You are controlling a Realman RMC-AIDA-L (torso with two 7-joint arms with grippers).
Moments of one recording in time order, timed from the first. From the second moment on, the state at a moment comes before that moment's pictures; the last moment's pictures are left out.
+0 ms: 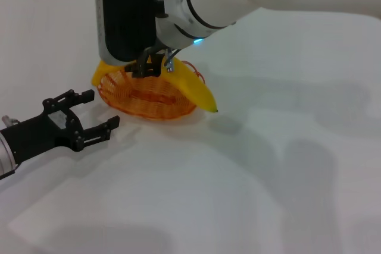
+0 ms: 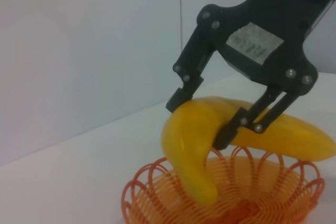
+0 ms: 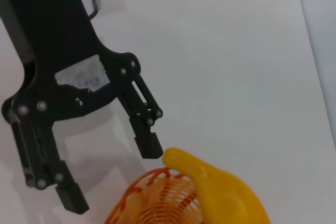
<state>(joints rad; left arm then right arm) -0.45 -2.03 0.65 0.32 1.81 1.30 -0.81 1.08 2.05 -2.02 -0.95 -2.38 -0.83 2.28</state>
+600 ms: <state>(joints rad) -0.45 -2.03 0.65 0.32 1.81 1.30 -0.81 1.07 2.05 -2.03 -0.99 -2.38 -0.83 2.29</state>
